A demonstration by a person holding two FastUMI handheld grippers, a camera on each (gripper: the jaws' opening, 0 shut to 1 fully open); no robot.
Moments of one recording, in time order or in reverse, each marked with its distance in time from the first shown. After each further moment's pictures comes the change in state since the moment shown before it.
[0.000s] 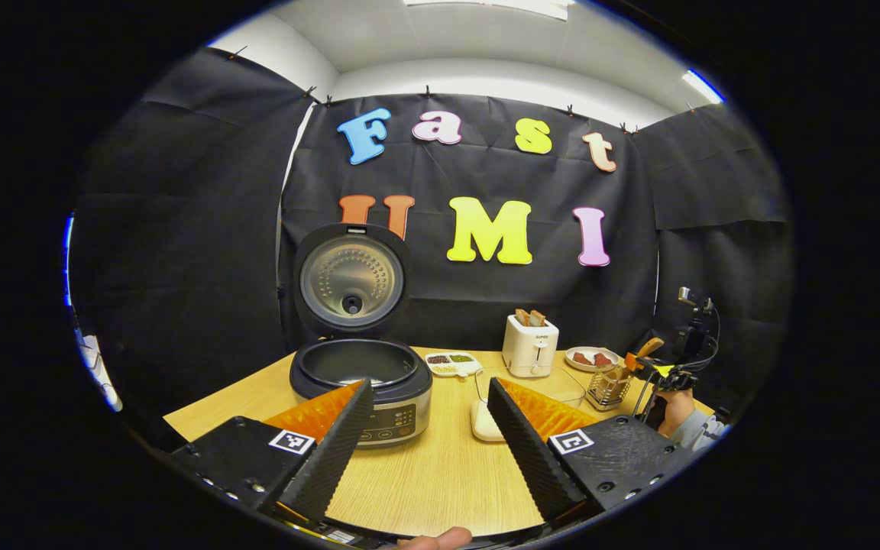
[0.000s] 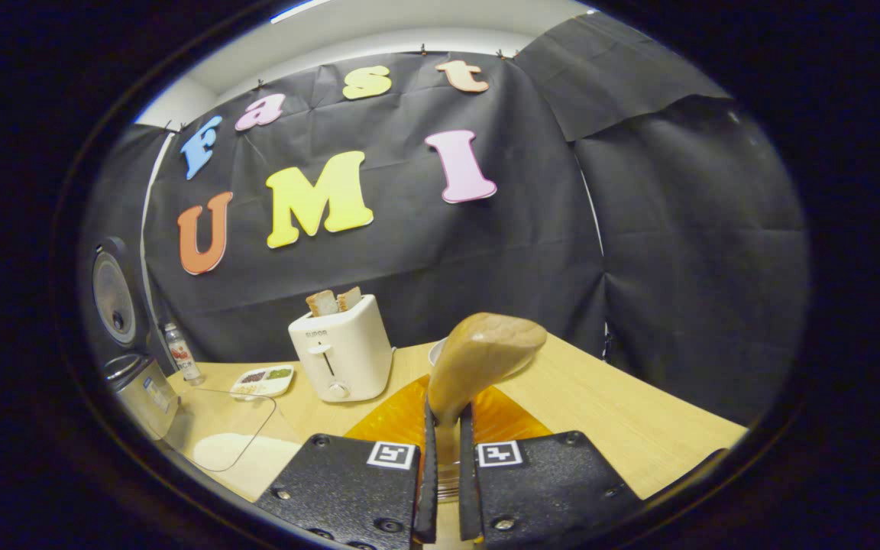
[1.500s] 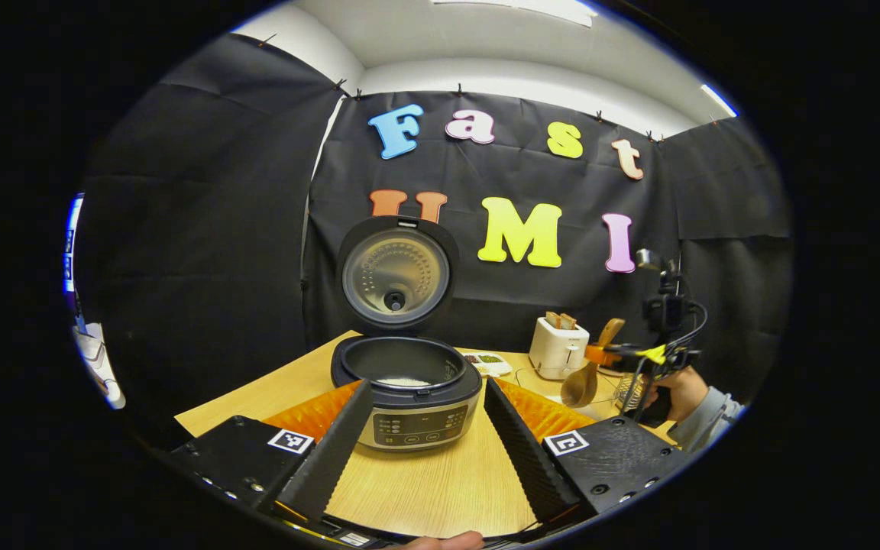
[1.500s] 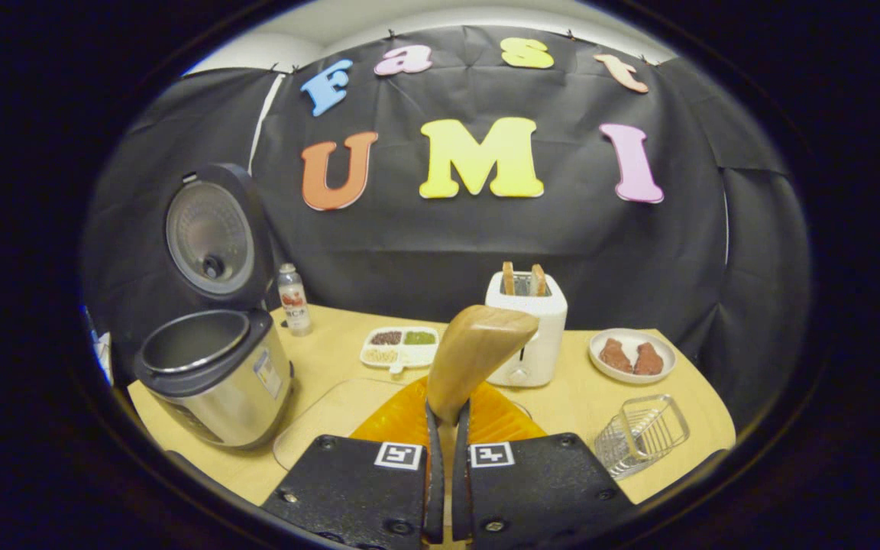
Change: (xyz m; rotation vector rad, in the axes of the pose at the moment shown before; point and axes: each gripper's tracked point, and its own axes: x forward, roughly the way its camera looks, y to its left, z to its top) left arm 0.001 0.062 0.002 -0.041 -0.001 0.053; right arm -0.029 0.227 -0.029 -0.223 0.218 0.321
